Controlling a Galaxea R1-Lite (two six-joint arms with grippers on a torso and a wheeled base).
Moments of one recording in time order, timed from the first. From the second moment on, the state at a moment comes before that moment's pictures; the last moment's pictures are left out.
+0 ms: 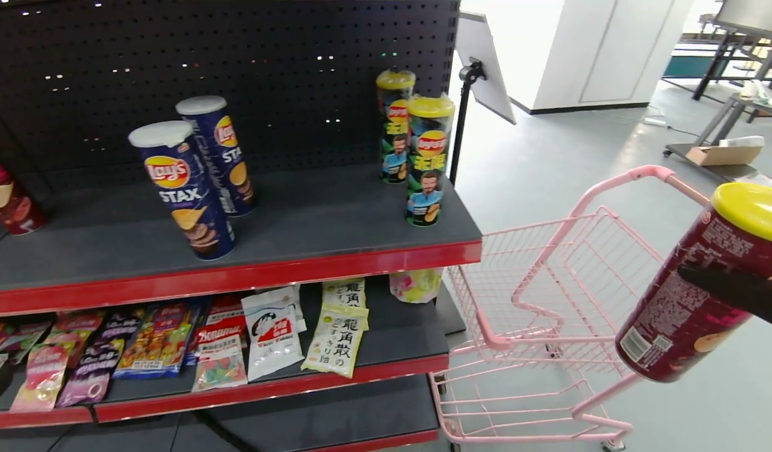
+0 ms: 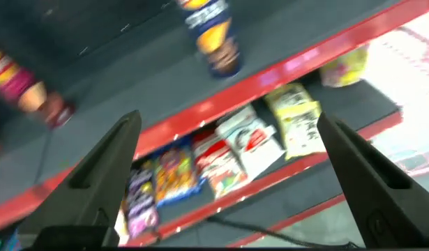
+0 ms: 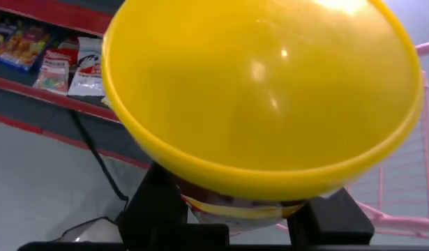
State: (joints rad) left arm -0.36 0.56 -0.56 0.12 0.27 0.32; right arm 0.17 1.01 -0.68 -0.05 0.21 -0.19
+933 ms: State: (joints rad) left arm -0.36 0.56 -0.56 0.12 0.27 0.32; right arm 0.18 0.98 -0.61 -0.05 0.38 -0.19
